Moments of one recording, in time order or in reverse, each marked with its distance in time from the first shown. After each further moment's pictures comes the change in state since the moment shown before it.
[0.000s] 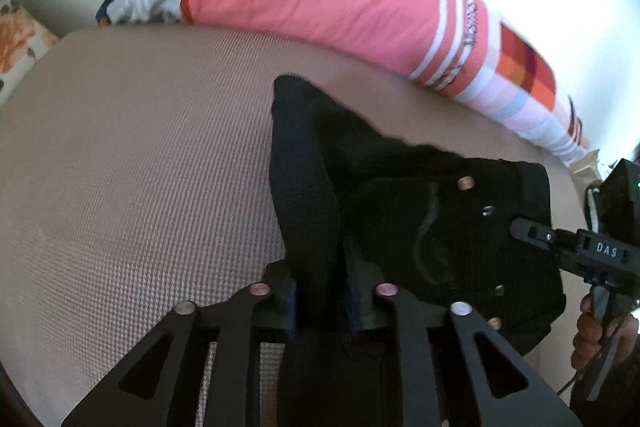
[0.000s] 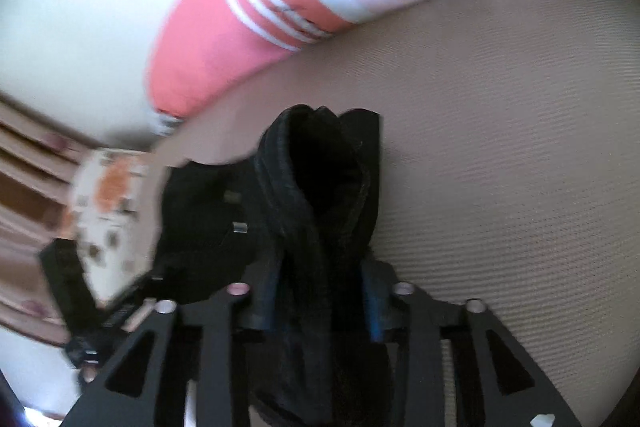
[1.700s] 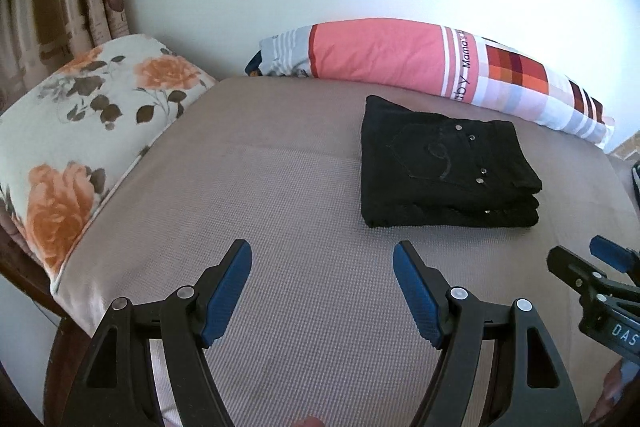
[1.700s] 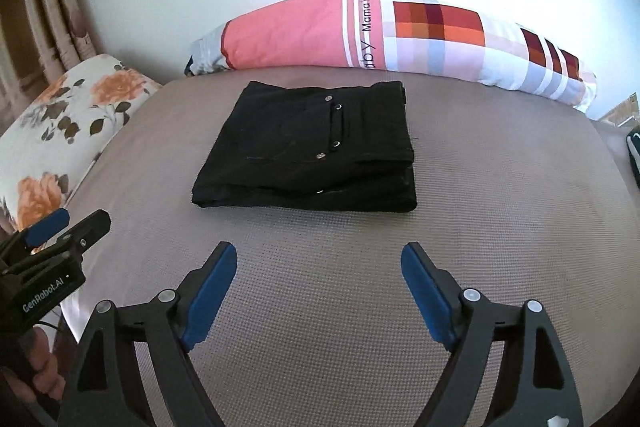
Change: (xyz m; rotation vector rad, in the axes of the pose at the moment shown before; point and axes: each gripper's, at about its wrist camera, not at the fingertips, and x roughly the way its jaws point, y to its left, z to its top) left arm -0.202 -0.040 -0.176 0.027 -0.269 0.387; right arm -0.115 0.129 -0.211 -0.365 -0.266 -0.302
